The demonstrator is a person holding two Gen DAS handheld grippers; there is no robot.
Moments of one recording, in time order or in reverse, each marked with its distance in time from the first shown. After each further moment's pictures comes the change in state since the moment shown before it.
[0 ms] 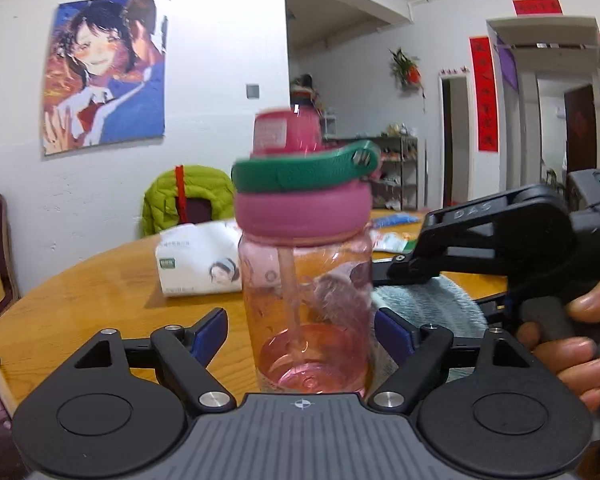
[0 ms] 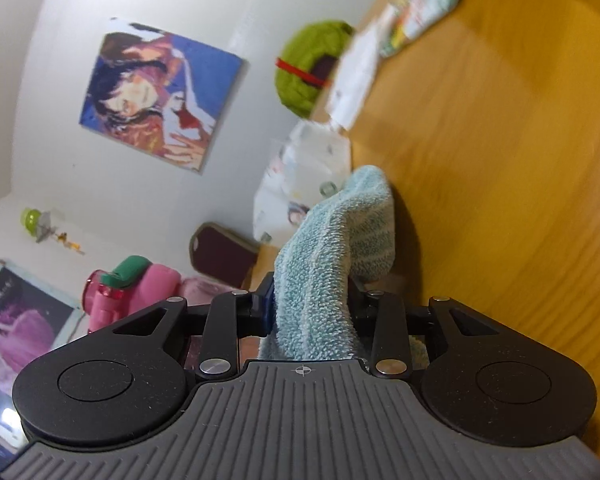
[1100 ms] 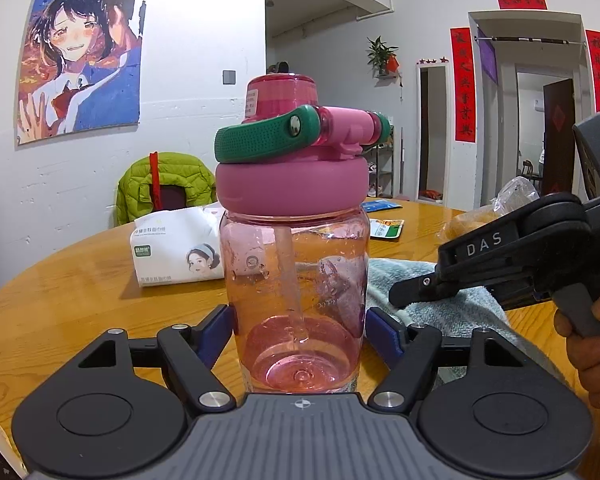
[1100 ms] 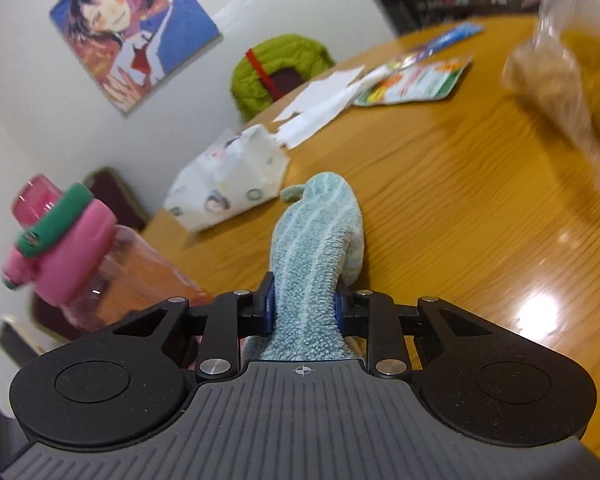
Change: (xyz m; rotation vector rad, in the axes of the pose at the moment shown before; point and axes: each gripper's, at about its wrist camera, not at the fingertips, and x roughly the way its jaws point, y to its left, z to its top) left arm 0.022 0.017 -0.004 0.009 0.042 -0.092; right arm -0.017 0.038 -0.004 -0.383 0.017 -0.382
